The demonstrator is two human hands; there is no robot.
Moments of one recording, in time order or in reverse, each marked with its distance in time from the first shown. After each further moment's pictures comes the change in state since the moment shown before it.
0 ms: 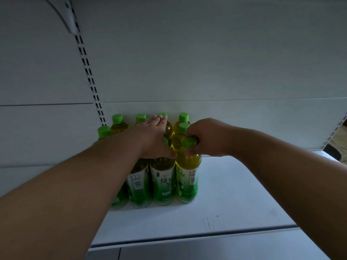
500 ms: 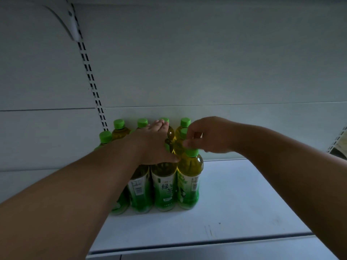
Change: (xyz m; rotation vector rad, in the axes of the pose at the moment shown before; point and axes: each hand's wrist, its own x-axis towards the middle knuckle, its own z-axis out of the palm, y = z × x) left_hand 0.000 -0.002 -0.002 0.003 -0.012 0.028; right_hand 0.000 0.003 -0.020 0.126 -0.014 0.031
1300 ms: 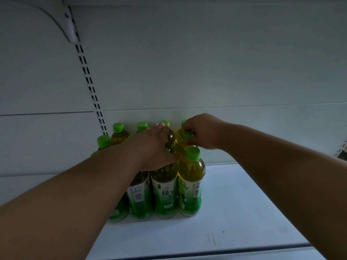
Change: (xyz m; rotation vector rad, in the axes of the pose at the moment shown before) left_hand -0.004 0.007 -0.002 0.034 -0.001 -0.041; right_hand 0.056 0.022 0.019 -0.162 0.149 -0.042
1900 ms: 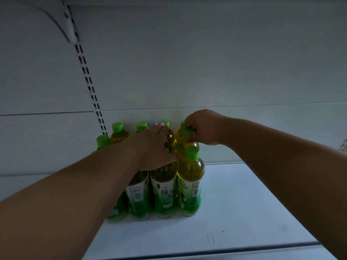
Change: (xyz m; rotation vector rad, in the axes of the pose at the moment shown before) left_hand 0.004 -0.002 0.001 0.016 -0.011 0.014; right_hand -0.004 -0.001 -0.014 -0.015 -0.015 0.006
